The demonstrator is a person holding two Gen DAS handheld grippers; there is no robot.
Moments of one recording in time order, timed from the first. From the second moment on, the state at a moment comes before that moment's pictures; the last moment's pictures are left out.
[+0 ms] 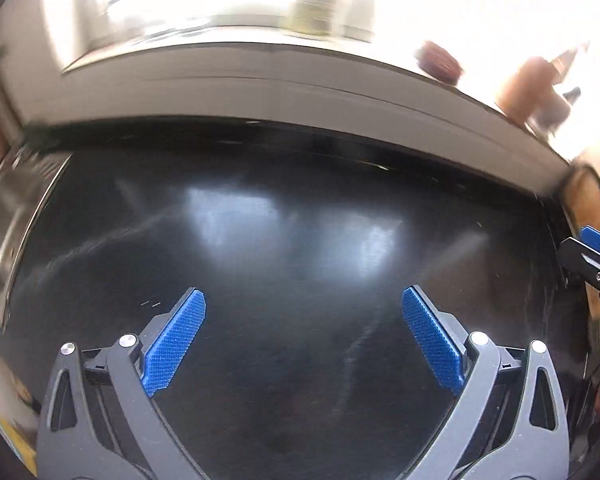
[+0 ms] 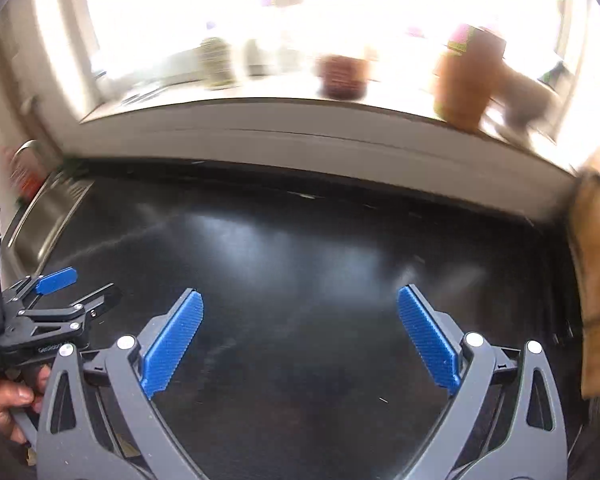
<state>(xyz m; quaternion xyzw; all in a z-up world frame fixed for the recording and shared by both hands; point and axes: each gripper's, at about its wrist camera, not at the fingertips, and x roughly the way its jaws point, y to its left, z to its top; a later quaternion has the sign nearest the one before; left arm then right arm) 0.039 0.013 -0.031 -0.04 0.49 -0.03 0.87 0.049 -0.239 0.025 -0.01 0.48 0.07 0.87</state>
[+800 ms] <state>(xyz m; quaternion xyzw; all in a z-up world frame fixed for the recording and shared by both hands) 0.058 -0.021 -0.052 0.00 0.53 -0.02 0.85 0.041 -0.267 -0.002 0.02 0.50 0.04 0.86</state>
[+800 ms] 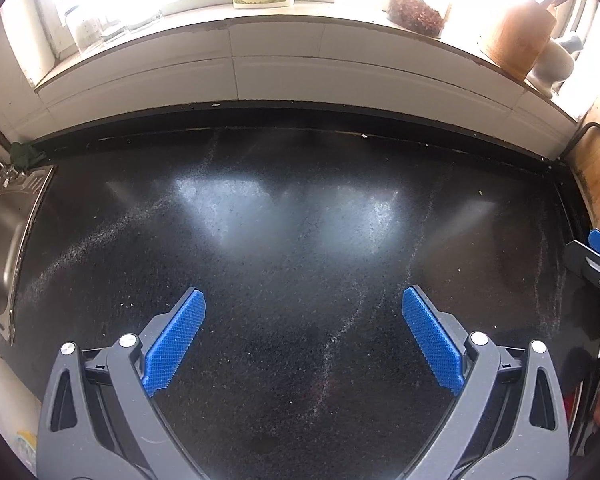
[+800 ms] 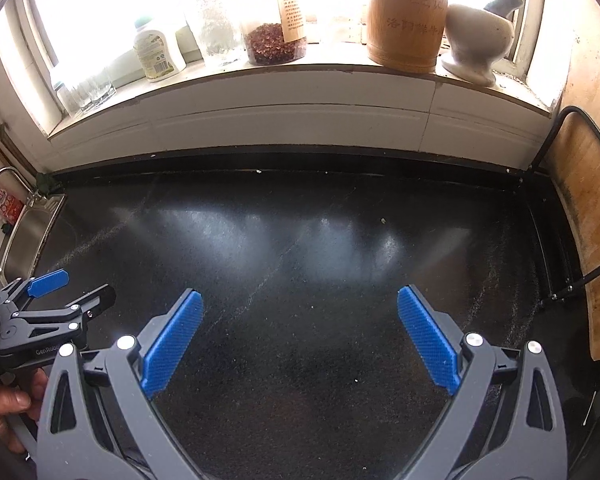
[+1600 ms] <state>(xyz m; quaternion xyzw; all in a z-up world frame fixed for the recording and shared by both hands) 0.058 -0.023 -0.051 0.00 0.53 -0.02 0.85 0.035 -0.266 -0.002 0.03 0.51 0.04 0.86</state>
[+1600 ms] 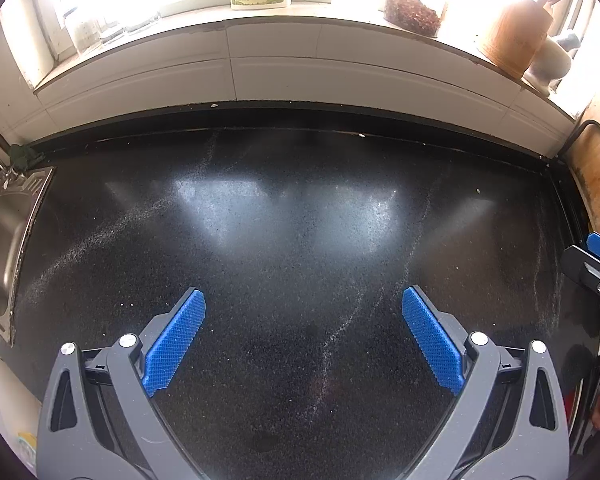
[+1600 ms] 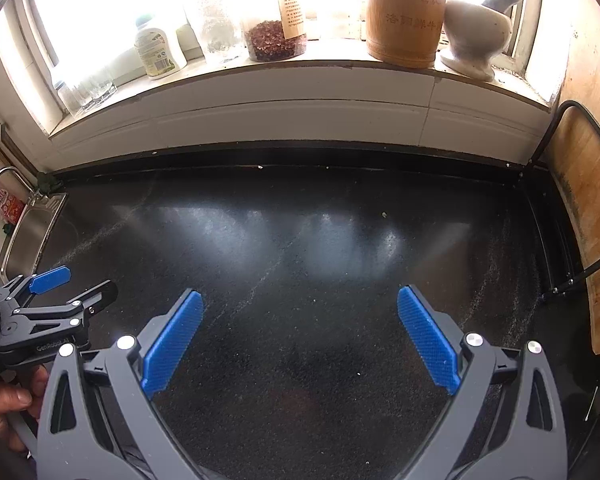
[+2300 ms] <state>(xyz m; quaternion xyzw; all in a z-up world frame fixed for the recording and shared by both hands) 0.057 -0.022 -0.055 0.00 0.53 -0.03 0.85 0.032 -0.266 -0.004 0.03 0.51 0.04 0.86</state>
